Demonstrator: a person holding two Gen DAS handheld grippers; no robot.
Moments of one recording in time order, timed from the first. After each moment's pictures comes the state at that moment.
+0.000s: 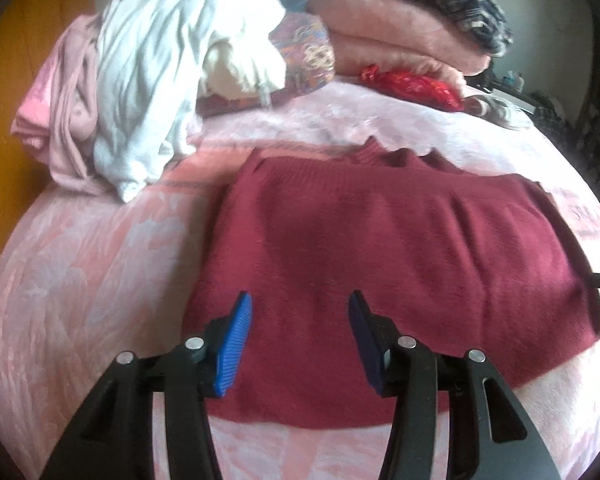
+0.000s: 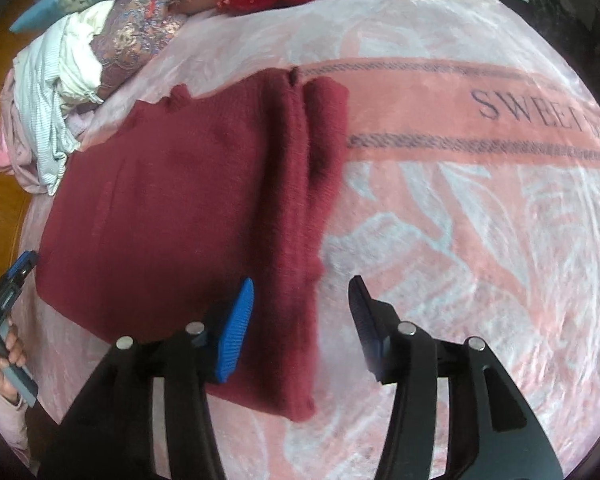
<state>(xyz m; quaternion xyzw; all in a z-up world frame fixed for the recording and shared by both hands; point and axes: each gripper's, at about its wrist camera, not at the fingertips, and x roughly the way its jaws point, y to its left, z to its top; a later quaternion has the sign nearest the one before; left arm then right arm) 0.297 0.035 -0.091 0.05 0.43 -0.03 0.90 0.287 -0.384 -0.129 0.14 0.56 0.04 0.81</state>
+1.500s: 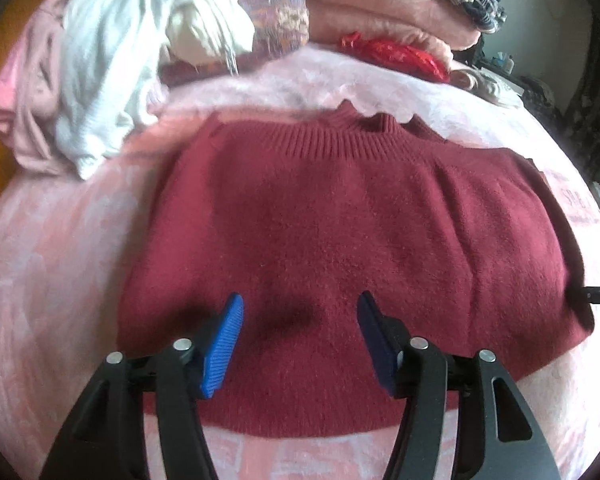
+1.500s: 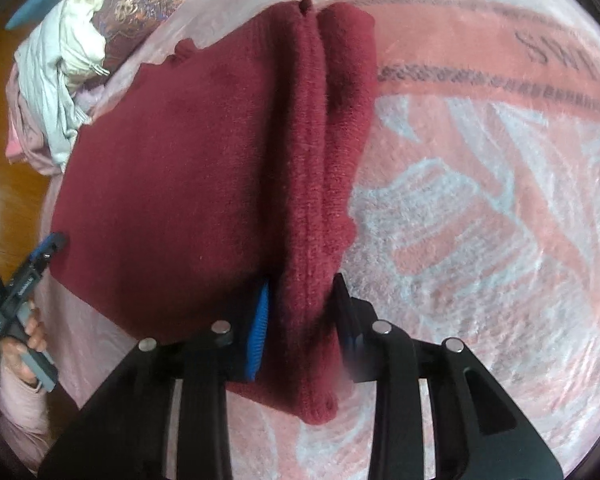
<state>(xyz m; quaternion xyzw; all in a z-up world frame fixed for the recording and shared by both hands) 0.322 0.022 -0.125 0.02 0.49 -0.06 0.87 0.310 -0.370 -0.162 0.17 0.61 0.10 0.77</state>
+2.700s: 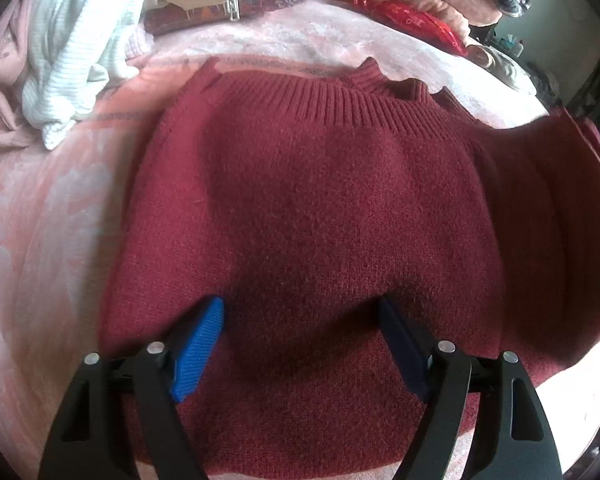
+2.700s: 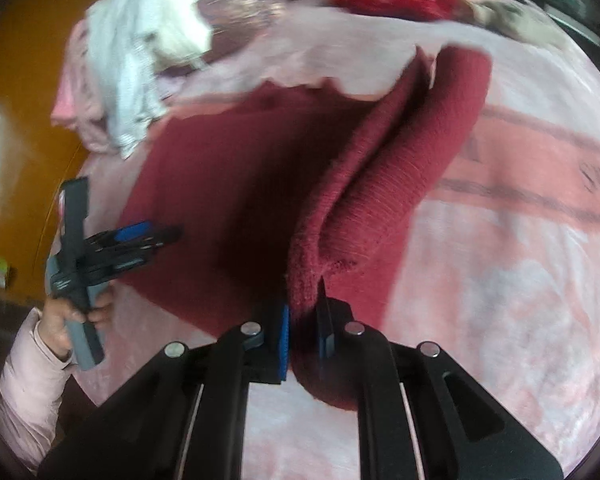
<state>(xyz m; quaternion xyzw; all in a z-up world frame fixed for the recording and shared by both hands) 0.359 0.044 -0.151 0.00 0.56 -0.08 0.83 0.308 -0.236 -0.072 0.09 0.55 0.17 0.81</state>
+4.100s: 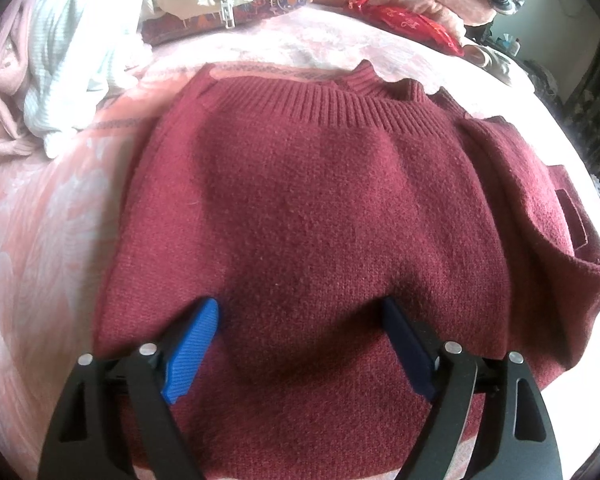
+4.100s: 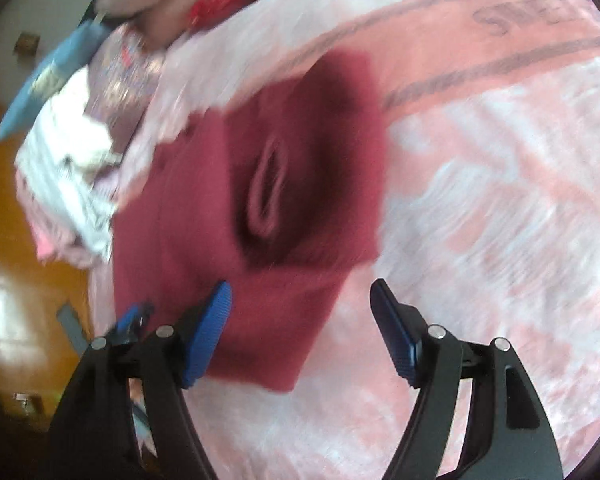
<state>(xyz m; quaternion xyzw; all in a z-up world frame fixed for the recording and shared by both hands) 0.357 0.037 -0.153 0.01 0.54 -0.08 0.84 0.311 -0.372 -0.117 0.33 0.57 0.02 0.76</state>
